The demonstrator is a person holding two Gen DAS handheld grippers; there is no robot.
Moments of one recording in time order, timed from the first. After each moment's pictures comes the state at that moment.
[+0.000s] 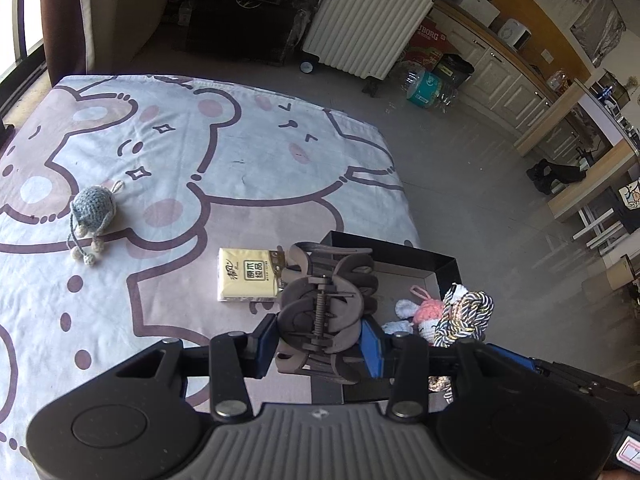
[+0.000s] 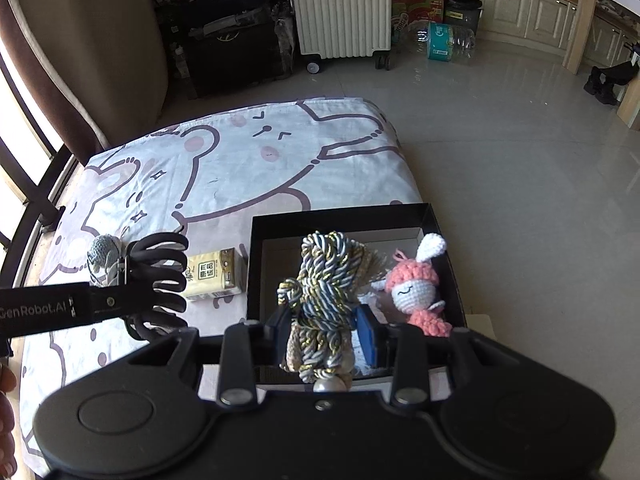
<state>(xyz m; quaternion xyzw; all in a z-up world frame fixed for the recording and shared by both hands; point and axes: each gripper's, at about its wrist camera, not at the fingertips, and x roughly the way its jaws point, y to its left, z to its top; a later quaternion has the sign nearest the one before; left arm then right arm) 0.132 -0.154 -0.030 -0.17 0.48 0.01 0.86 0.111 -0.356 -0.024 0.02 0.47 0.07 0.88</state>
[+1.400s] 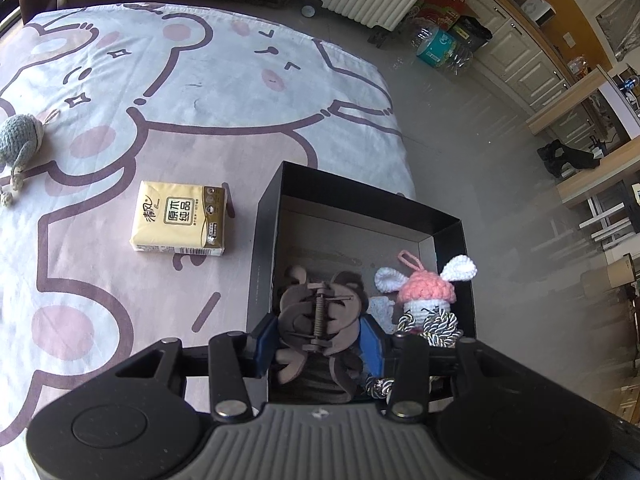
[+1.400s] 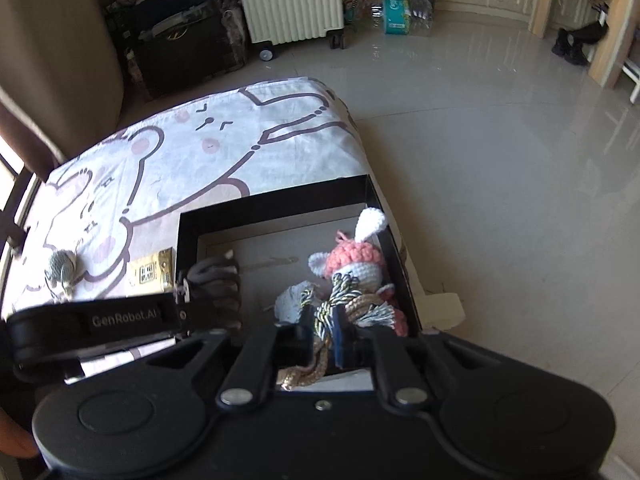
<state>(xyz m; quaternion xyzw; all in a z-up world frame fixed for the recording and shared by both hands) 0.176 -0.205 -0.105 -0.19 0.53 0.01 0.82 0.126 -0.403 -0.055 0.06 0.49 0.02 0.87</state>
